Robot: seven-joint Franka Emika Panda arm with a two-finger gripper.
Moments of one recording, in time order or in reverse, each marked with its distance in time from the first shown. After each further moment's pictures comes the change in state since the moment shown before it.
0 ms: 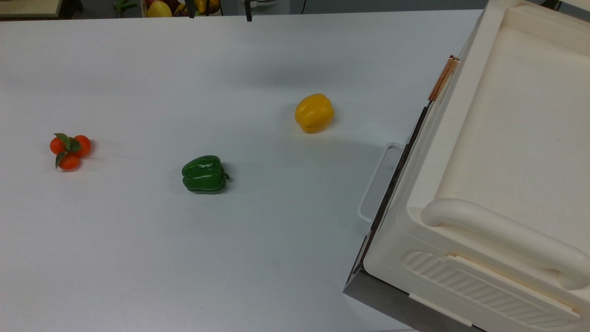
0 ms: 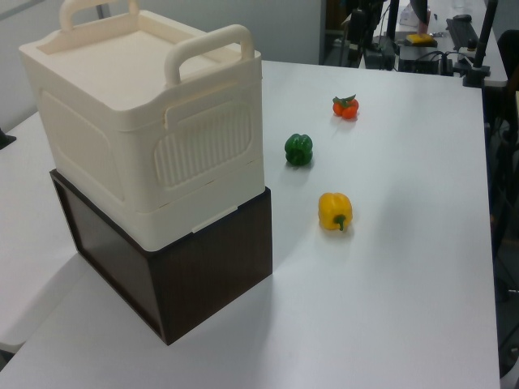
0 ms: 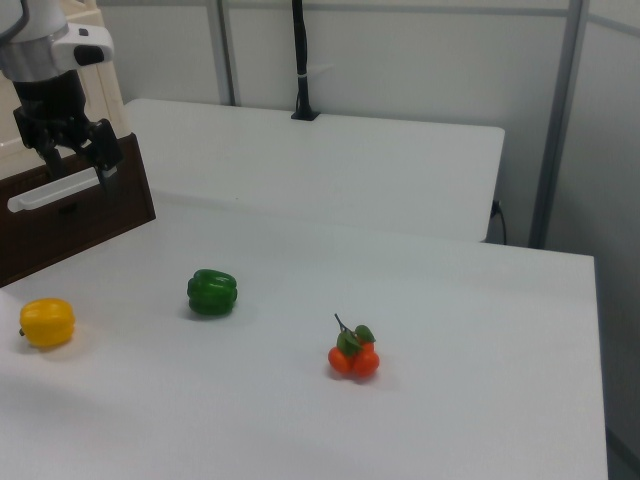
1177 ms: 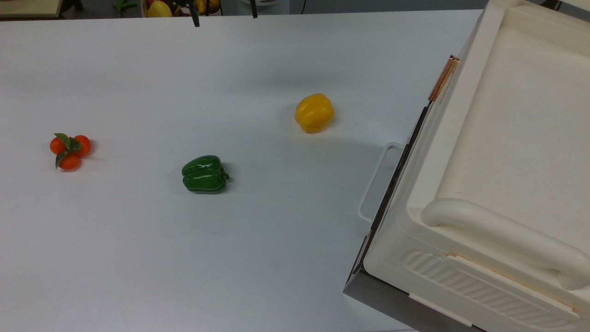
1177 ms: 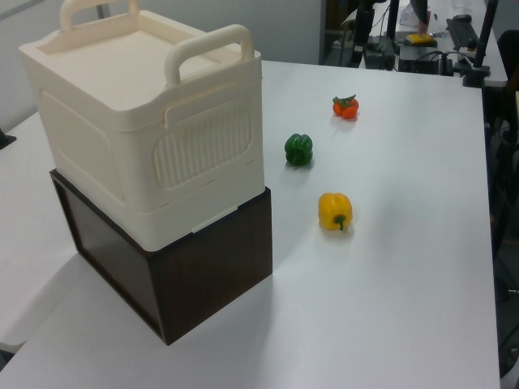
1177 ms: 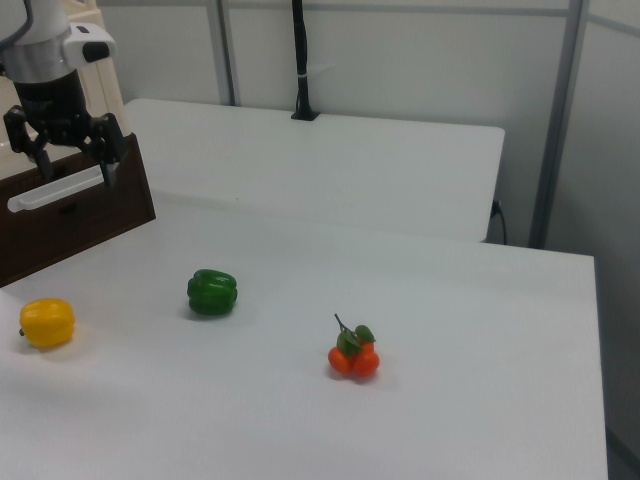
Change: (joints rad) arm -0.005 0.003 -0.002 -0.003 0.064 0.015 -0.312
